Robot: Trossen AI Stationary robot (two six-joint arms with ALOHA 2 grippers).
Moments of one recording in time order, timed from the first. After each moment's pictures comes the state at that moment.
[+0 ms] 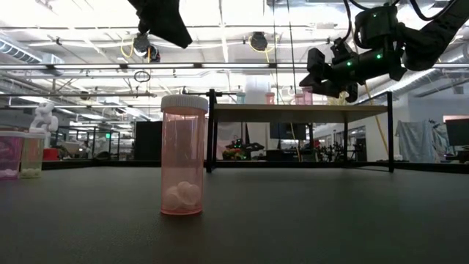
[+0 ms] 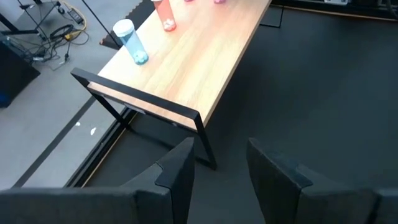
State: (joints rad) left arm 0.05 1.26 1.18 -0.62 -0.42 -0.16; right arm -0.52 1.18 0.35 0.79 0.39 0.31
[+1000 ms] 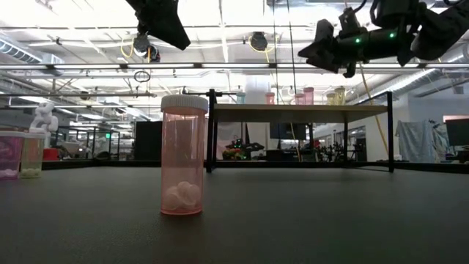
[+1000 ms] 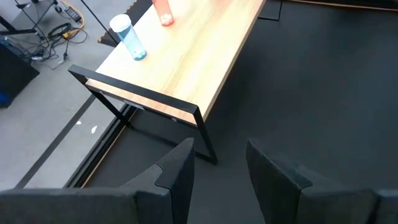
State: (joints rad) left arm 0.05 1.26 1.18 -0.64 -0.42 -0.15; right arm -0.41 1.03 0.35 0.85 0.34 0.11
